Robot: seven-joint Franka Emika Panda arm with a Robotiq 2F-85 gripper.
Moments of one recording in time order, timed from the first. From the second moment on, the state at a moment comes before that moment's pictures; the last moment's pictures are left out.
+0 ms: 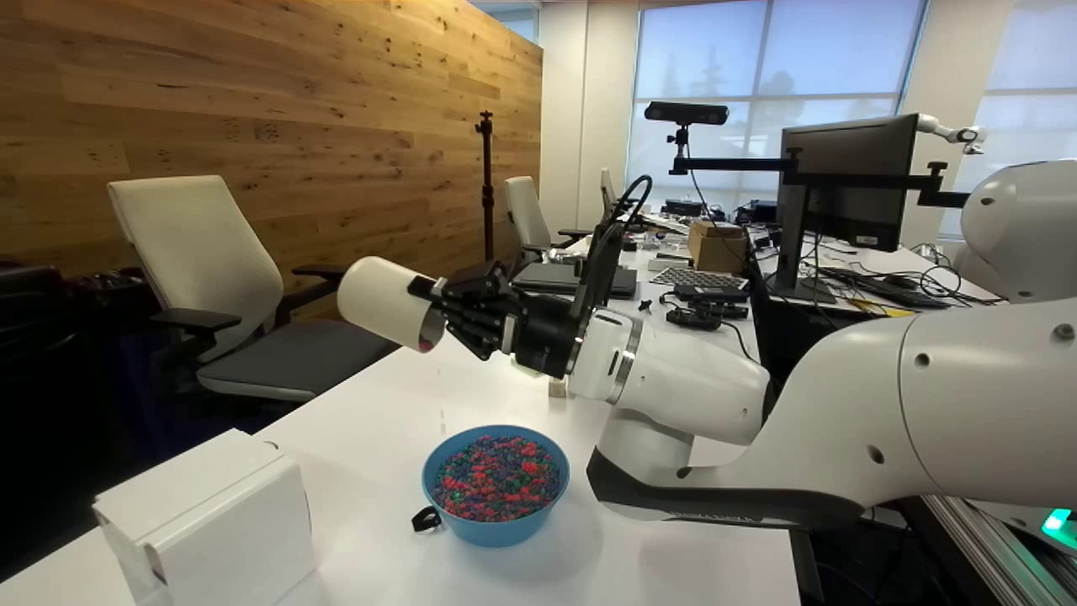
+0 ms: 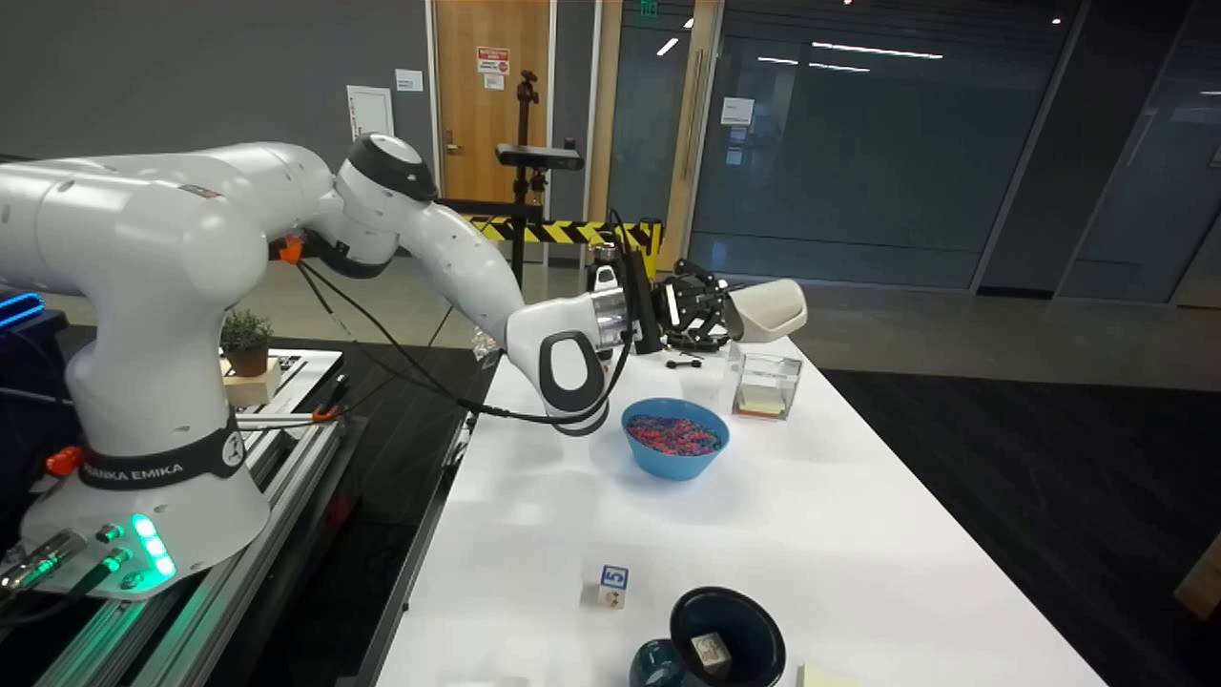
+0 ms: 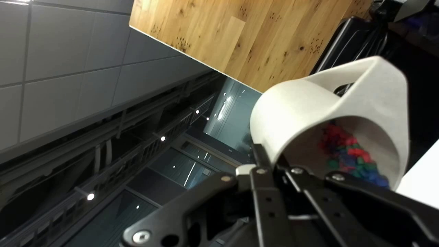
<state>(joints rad) 1.35 1.48 -1.08 -2.11 0.83 4.21 -1.17</state>
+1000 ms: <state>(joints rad) 1.35 1.48 -1.09 -2.11 0.83 4.21 -1.17</state>
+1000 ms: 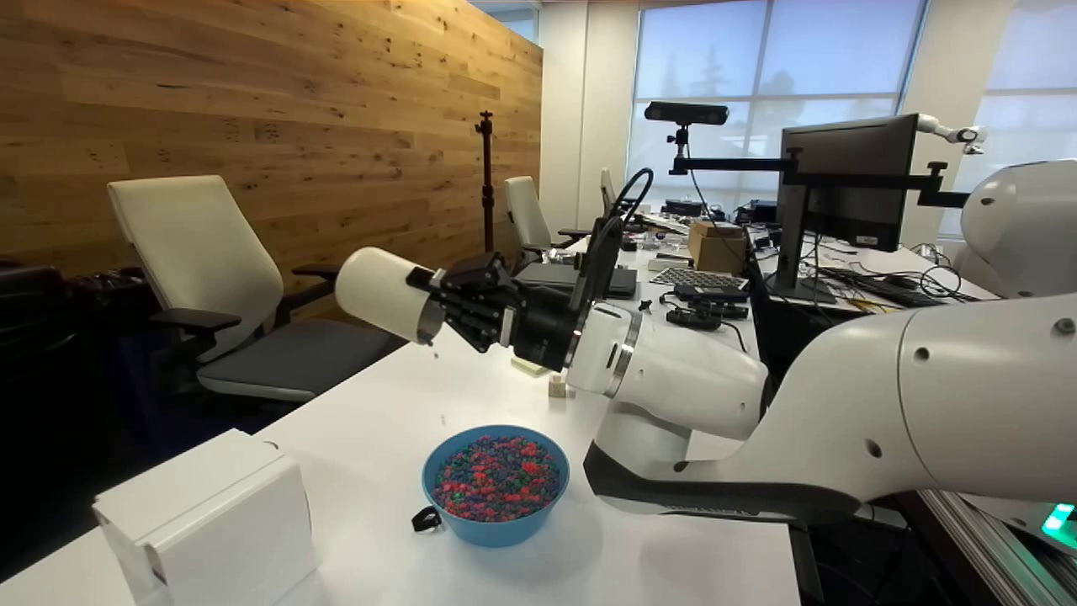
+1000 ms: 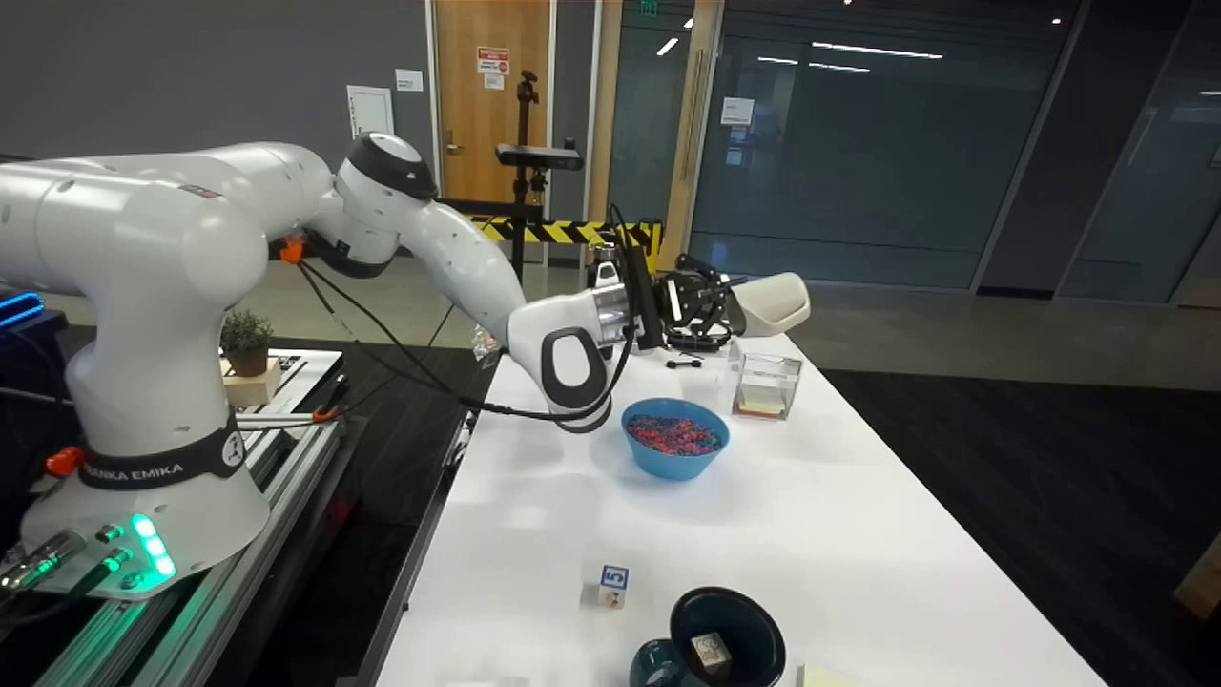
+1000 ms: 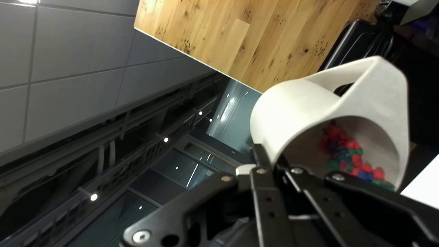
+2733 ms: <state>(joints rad) 1.35 1.48 -1.11 -2.11 0.83 4.21 -1.17</state>
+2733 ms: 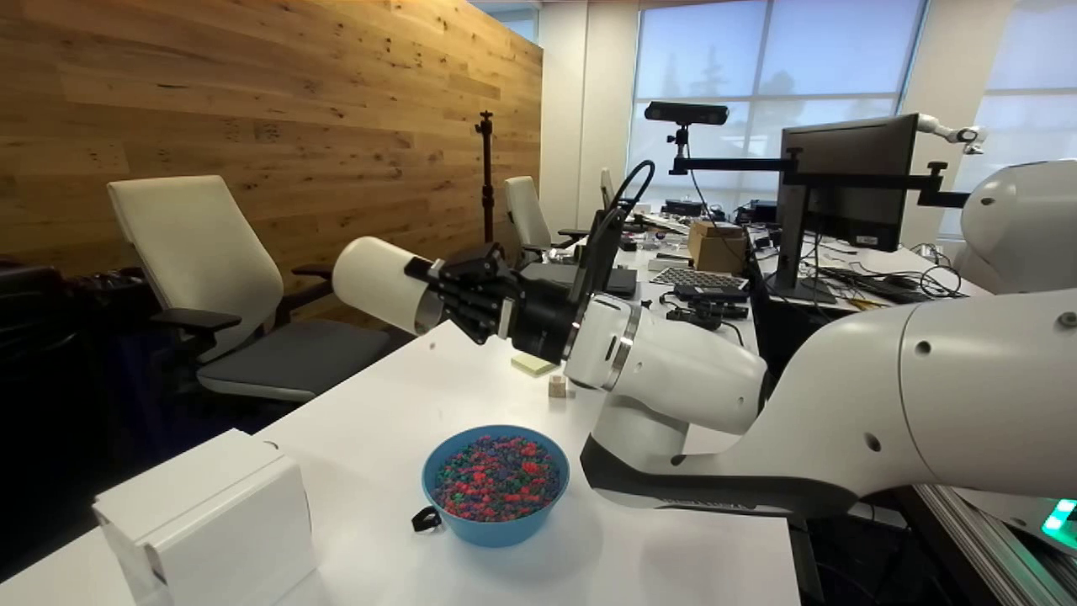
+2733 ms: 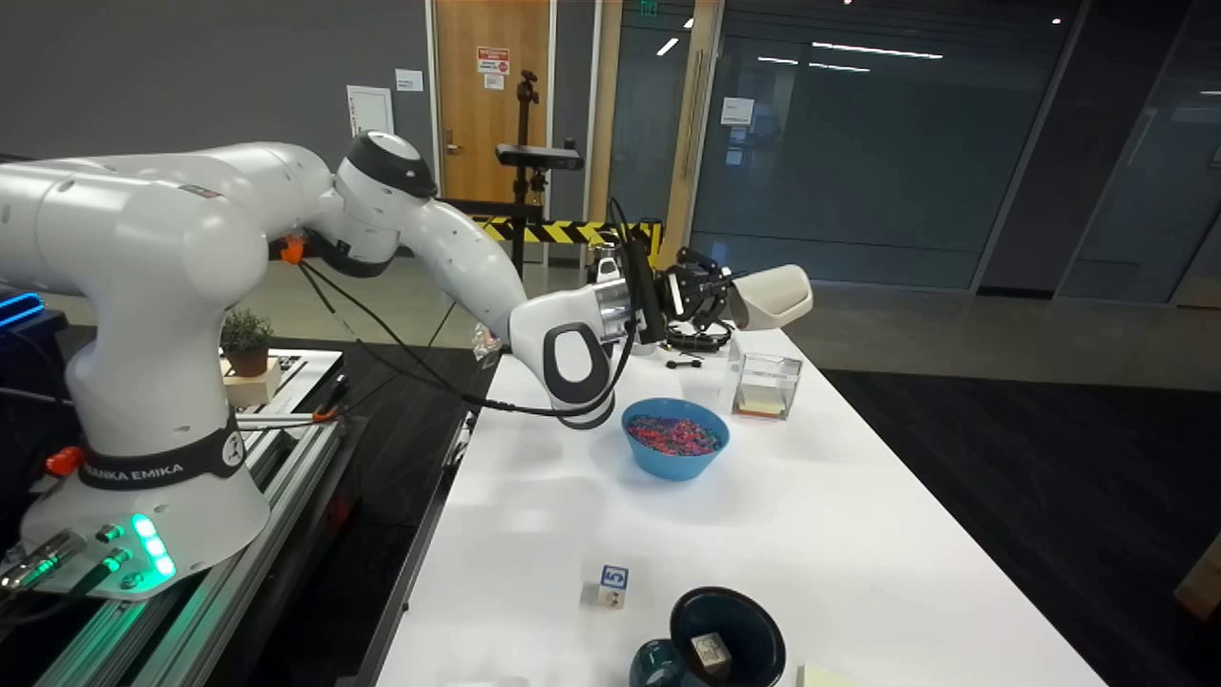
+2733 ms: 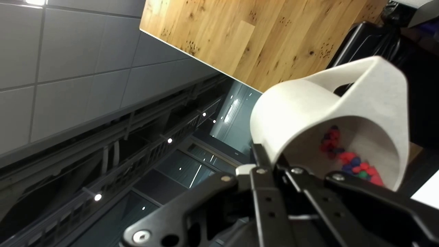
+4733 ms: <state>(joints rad) 1.36 1.48 -1.13 -2.11 0.83 4.21 -1.17</state>
